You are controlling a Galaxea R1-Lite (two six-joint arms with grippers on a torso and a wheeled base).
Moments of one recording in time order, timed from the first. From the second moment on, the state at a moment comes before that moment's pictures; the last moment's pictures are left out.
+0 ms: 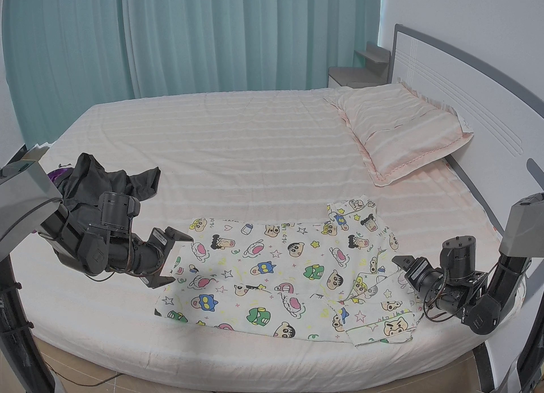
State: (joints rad) left arm -0.11 2.07 -0.82 -0.46 -0.34 -1.14; right arm 0.32 2.09 -0.30 -1.21 -0.17 1.03
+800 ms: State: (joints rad) left arm -0.11 2.07 -0.83 -0.46 -0.34 -1.16; right arm 0.32 2.08 -0.29 -1.21 -0.17 1.03
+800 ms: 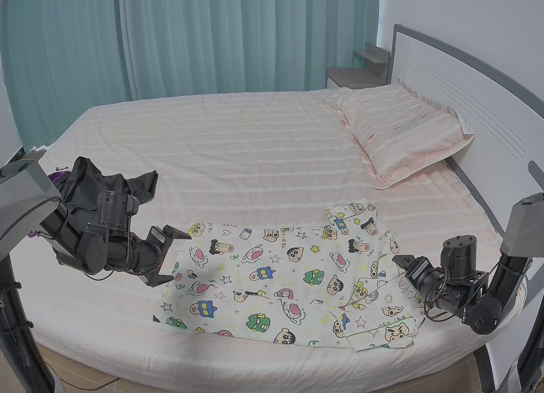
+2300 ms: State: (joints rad) left arm -0.37 2.24 -0.80 -0.57 -0.26 -0.42; right arm 0.36 2.05 -0.22 -1.28 -0.14 1.03
